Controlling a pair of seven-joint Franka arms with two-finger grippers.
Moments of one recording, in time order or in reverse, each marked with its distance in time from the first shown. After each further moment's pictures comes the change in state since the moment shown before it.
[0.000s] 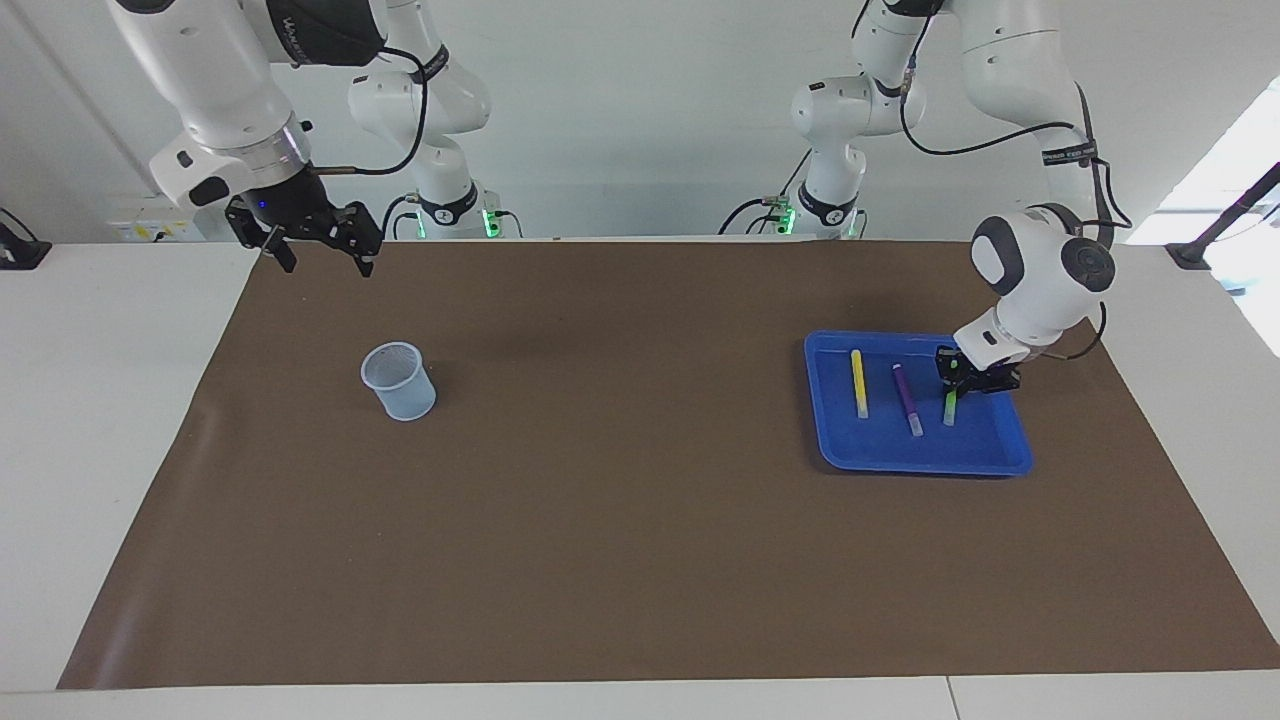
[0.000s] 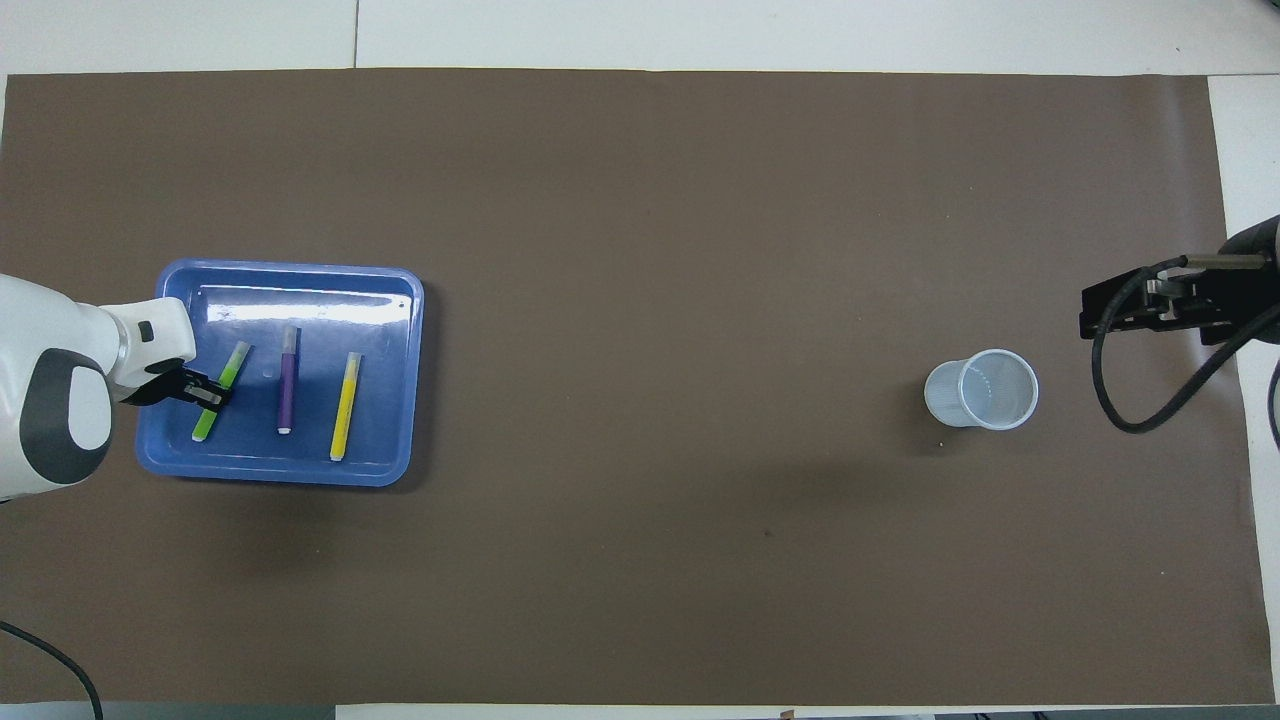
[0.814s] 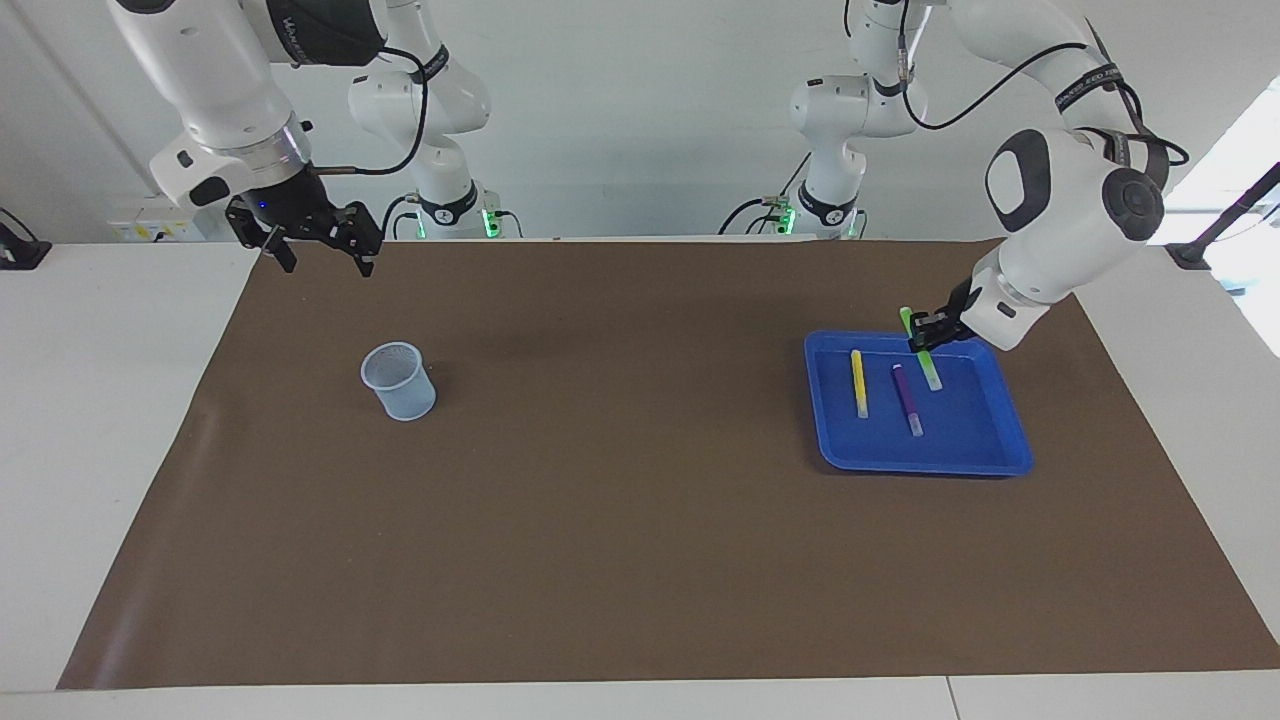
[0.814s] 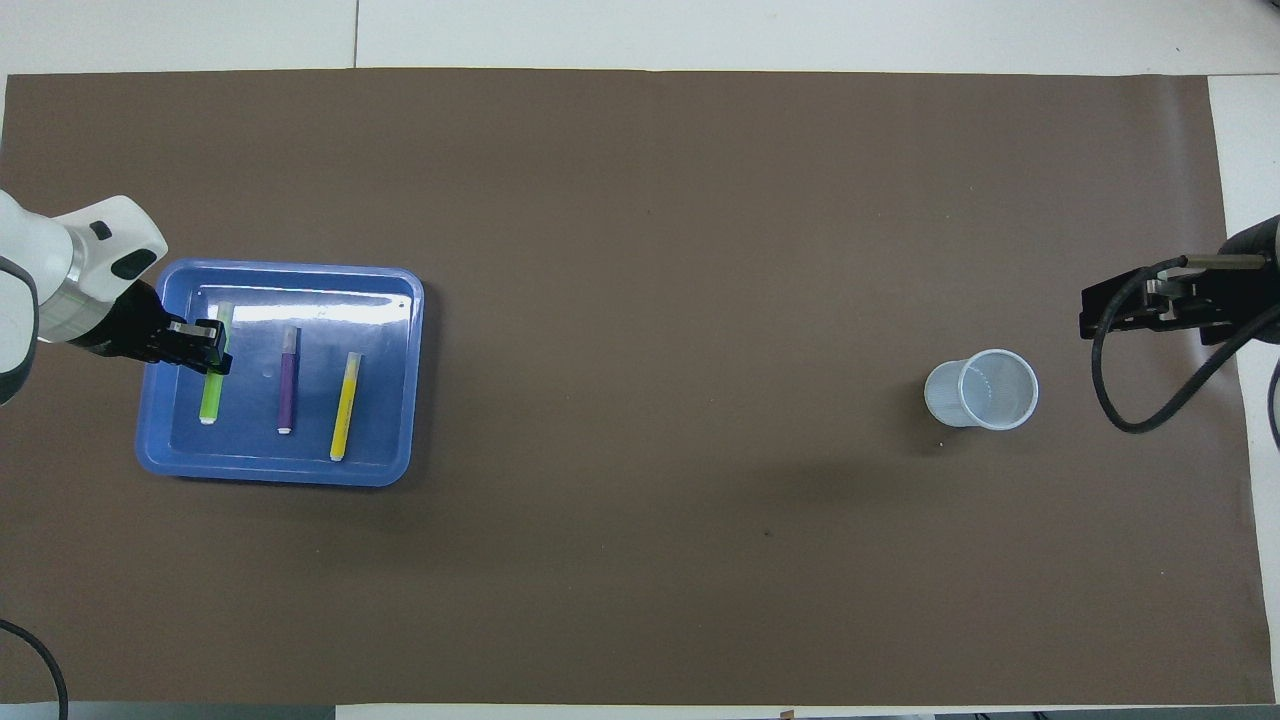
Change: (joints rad) left arm -0.200 -0.067 -0.053 0.431 -0.207 -0.611 -1.005; right arm 0.001 0.000 0.003 0.000 0.004 0.000 0.000
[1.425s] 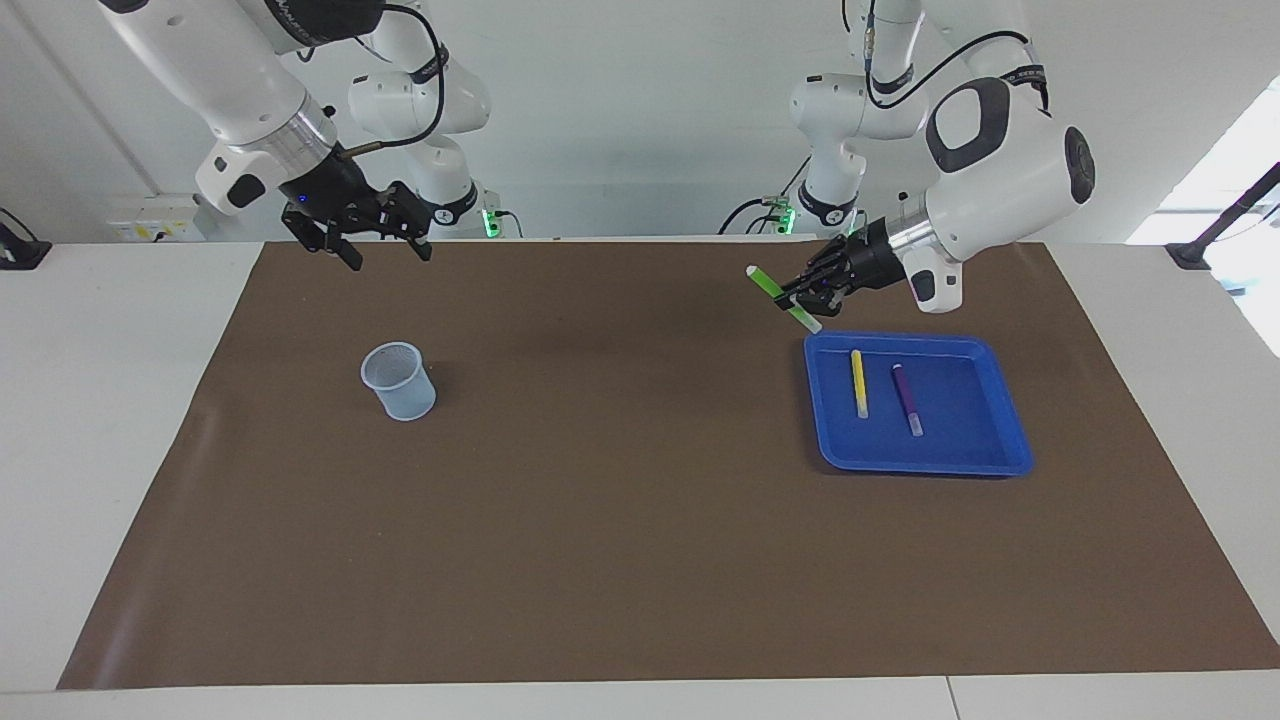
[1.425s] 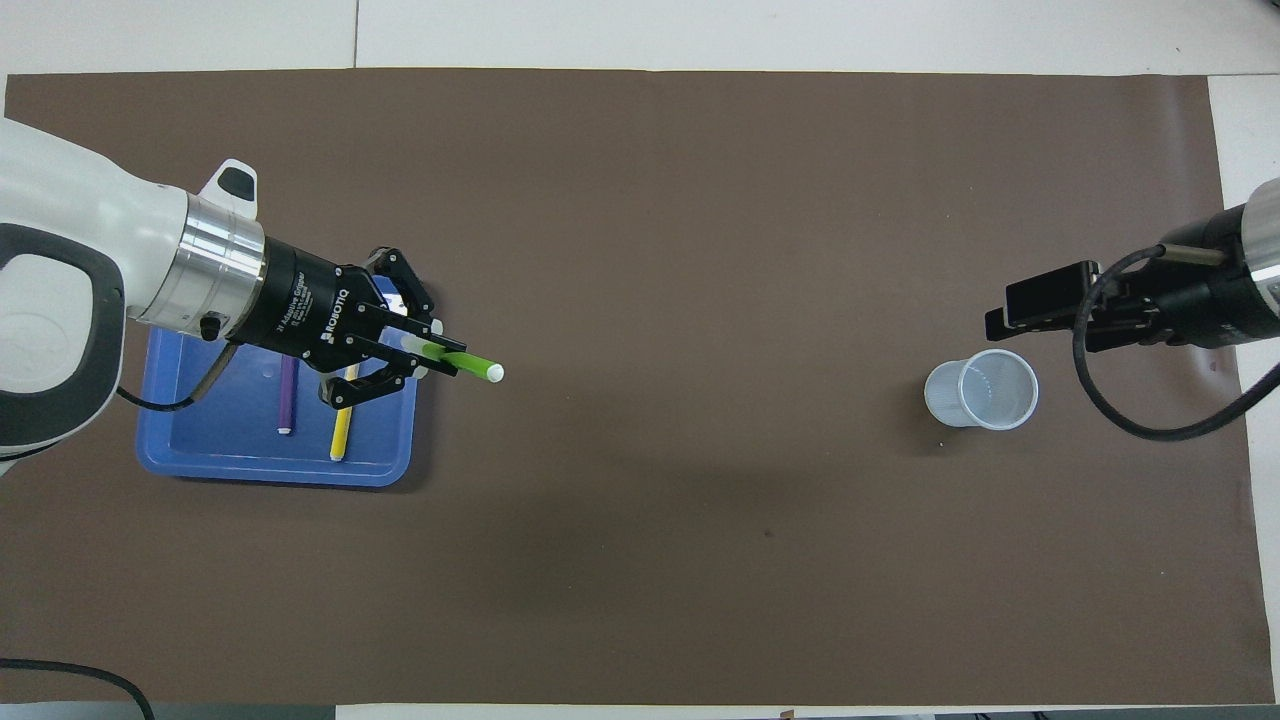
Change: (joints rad) left arm -0.080 -0.050 -0.028 -0.044 -0.516 0.054 -0.858; right arm 0.005 -0.004 0.007 0.002 0.348 0.000 0.000
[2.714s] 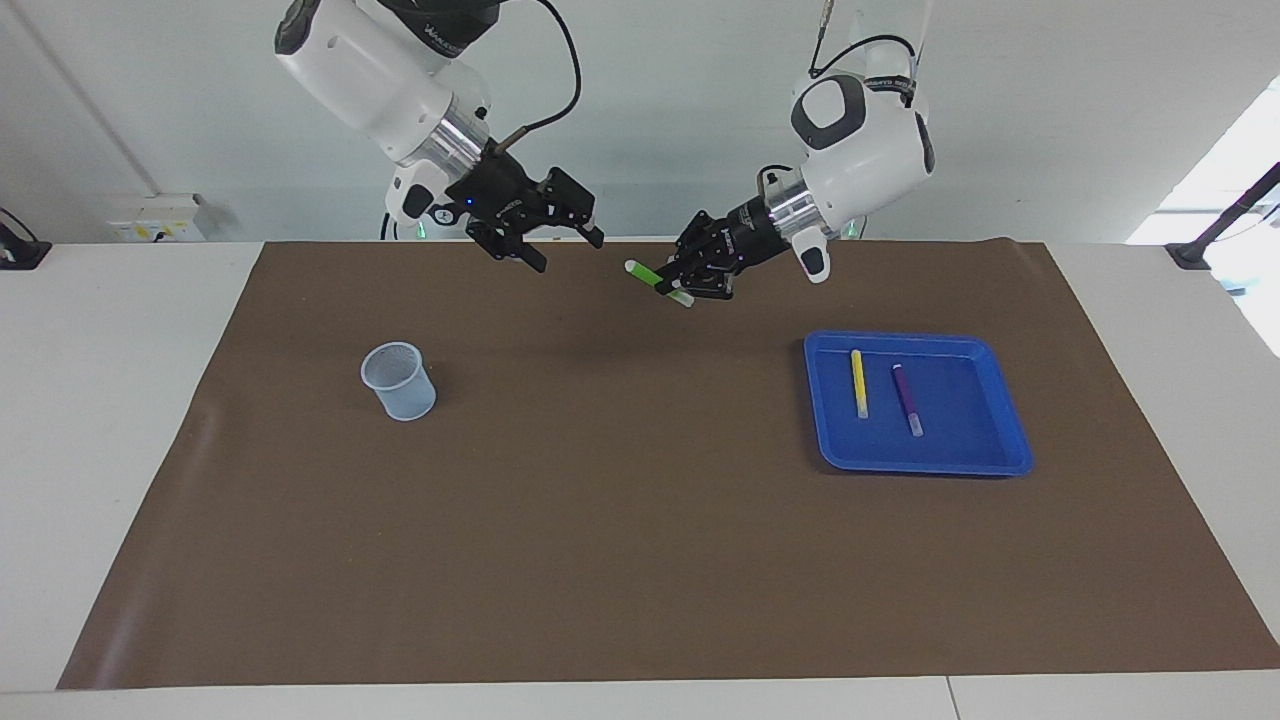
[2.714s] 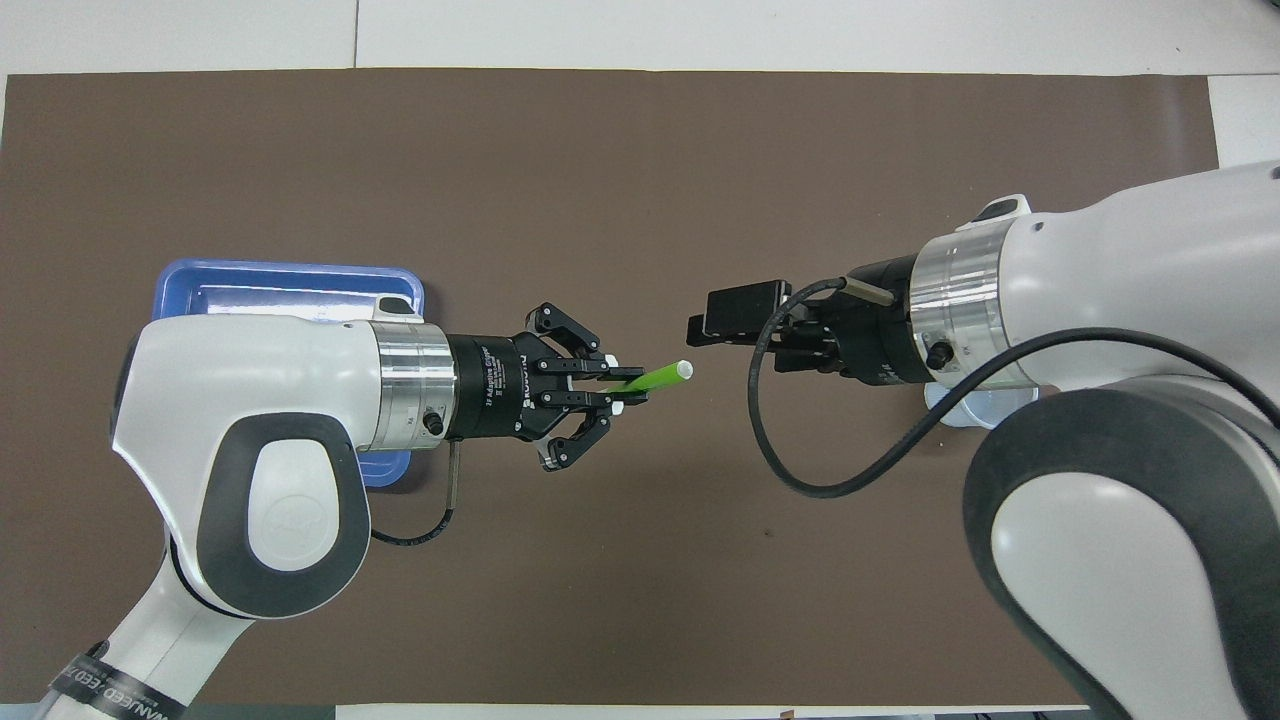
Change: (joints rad) left arm -0.300 -0.131 -0.007 -0.282 -0.353 0.532 -0.345; right arm 0.306 -0.023 0.006 -0.214 0.325 0.446 0.201
